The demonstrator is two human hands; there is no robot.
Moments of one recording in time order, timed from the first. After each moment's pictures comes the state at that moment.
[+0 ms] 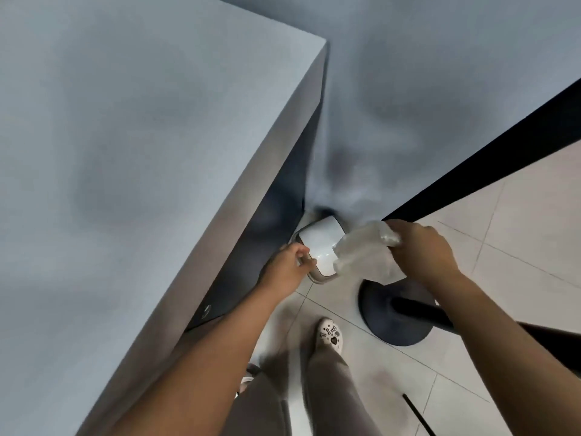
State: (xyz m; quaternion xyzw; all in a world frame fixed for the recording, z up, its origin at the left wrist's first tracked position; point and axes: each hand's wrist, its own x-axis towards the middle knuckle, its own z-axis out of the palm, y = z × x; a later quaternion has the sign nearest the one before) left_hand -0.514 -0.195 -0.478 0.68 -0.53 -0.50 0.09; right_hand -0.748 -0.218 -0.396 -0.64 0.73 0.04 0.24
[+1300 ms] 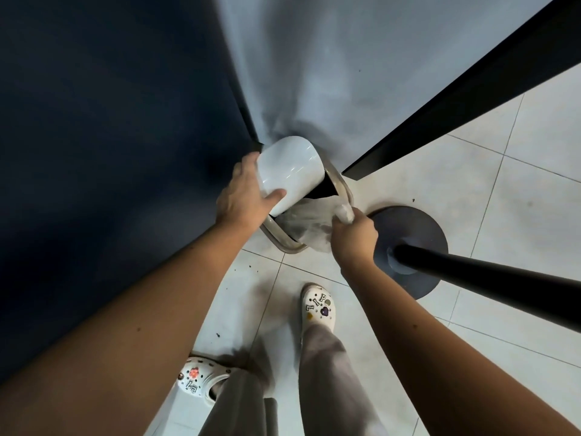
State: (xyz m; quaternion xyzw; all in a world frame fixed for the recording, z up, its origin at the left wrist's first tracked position) left_hand -0.552 -0.282 -0.728 0.71 -0.61 -0.35 0.03; right_hand -0.711 -0.203 -0.721 -0.24 0.86 -0.18 0.41
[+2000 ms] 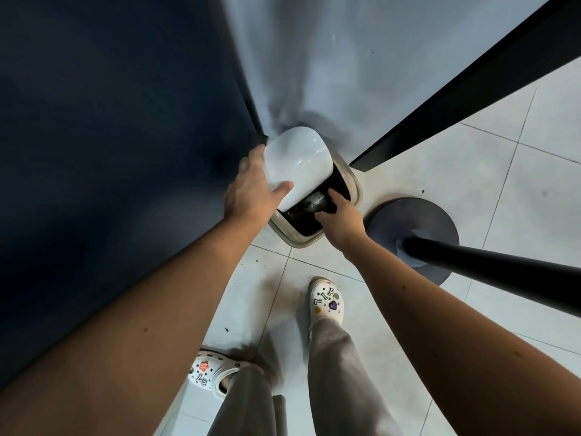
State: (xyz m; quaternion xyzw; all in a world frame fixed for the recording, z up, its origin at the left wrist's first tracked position) left_hand -0.553 -0.282 -0.725 0.71 -0.61 -0.35 0.02; right_hand -0.705 -0.217 -0.758 -0.32 0.79 -0.12 0.51
